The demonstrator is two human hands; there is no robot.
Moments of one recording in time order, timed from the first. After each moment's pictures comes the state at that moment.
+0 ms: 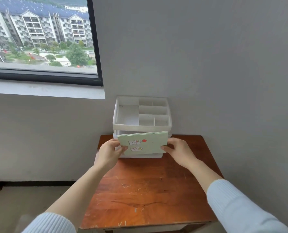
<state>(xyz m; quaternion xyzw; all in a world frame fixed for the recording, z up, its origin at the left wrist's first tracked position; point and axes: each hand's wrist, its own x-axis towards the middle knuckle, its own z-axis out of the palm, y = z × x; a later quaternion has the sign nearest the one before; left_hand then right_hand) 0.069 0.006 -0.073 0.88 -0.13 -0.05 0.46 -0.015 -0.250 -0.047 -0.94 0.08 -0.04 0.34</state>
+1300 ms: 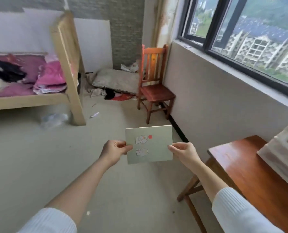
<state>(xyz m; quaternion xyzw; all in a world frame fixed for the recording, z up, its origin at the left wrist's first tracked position) -0.519 0.219 -0.063 0.69 0.39 0.18 0.58 -0.300 0.054 -0.055 -0.79 -0.33 0.27 0.44</state>
